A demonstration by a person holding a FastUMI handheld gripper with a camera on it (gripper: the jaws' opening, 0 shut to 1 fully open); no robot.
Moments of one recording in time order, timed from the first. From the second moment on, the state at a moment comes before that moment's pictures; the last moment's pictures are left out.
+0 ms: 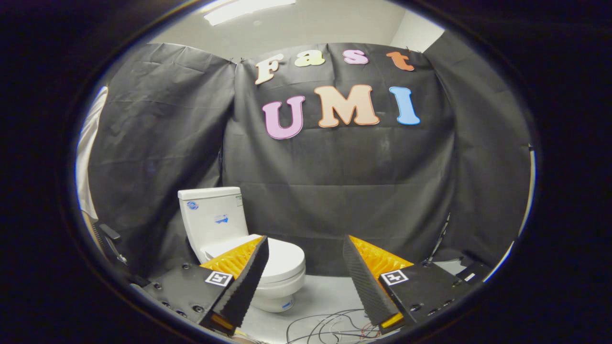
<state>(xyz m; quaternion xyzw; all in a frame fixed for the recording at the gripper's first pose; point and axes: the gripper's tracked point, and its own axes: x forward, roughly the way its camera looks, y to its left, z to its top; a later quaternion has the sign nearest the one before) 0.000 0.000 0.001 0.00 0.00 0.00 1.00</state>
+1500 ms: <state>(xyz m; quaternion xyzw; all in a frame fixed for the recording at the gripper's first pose) 0.097 0.040 0.024 0.00 -0.07 0.04 1.00</state>
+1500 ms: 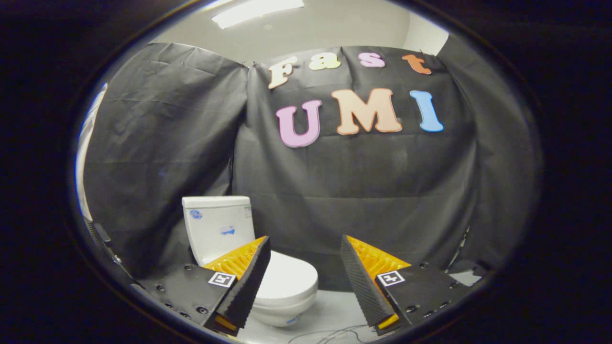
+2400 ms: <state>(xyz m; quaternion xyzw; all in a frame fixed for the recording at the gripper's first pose) 0.172 0.109 -0.024 0.26 -0.18 -0.16 0.94</state>
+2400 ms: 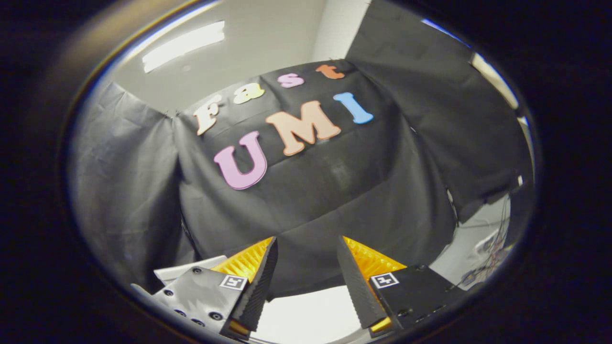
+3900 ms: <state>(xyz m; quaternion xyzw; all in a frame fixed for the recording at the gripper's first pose) 0.159 0.238 -0.286 0.58 -0.04 -0.32 0.75</state>
